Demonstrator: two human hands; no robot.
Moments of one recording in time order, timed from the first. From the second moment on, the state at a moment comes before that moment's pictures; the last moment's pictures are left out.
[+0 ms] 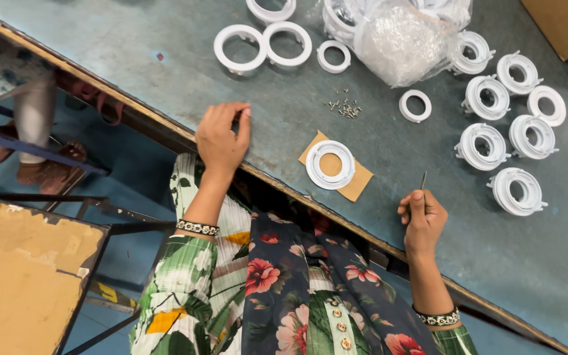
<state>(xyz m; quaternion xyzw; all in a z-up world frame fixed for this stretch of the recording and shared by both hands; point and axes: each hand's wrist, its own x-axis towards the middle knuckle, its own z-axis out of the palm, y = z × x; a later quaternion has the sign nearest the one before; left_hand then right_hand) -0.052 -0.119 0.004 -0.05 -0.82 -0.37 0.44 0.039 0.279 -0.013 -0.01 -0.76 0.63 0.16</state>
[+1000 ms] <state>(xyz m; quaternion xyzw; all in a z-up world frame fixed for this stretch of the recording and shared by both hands) 0.289 -0.146 -0.259 0.40 -0.84 -0.38 -0.02 0.060 0.264 0.028 0.15 -0.97 0.19 0.09</state>
